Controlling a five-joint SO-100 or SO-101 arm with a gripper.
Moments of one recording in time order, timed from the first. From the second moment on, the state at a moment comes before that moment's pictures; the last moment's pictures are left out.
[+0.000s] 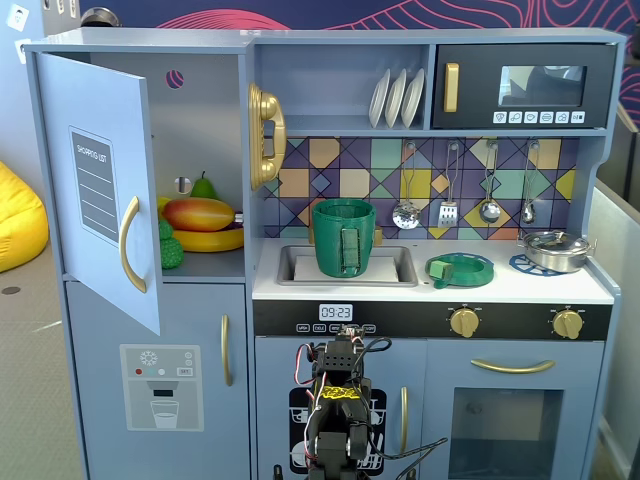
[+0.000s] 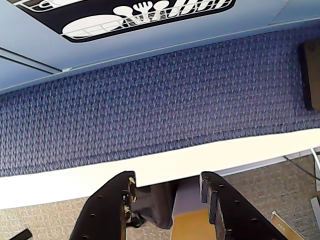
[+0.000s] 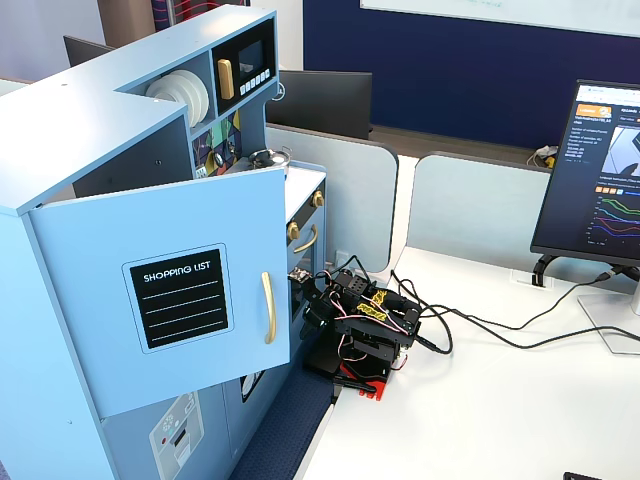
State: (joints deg) arm 3.3 182.6 172.0 77.3 -86.4
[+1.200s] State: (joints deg) arm -43.6 174.7 139.5 80.1 -80.9
